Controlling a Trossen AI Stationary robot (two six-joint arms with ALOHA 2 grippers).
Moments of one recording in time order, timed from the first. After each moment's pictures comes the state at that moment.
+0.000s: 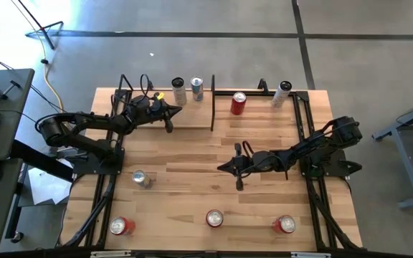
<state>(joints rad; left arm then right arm) 0.66 1.35 0.35 0.76 0.21 0.09 0.22 1.65 0.50 0.92 0.18 0.02</state>
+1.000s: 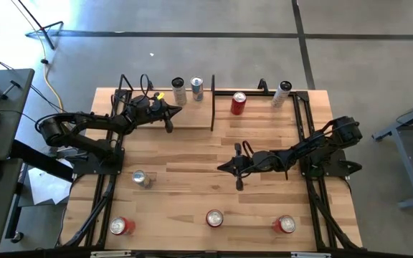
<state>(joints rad) 0.66 1.35 0.35 0.76 0.21 0.08 0.22 1.65 0.50 0.92 0.18 0.02</state>
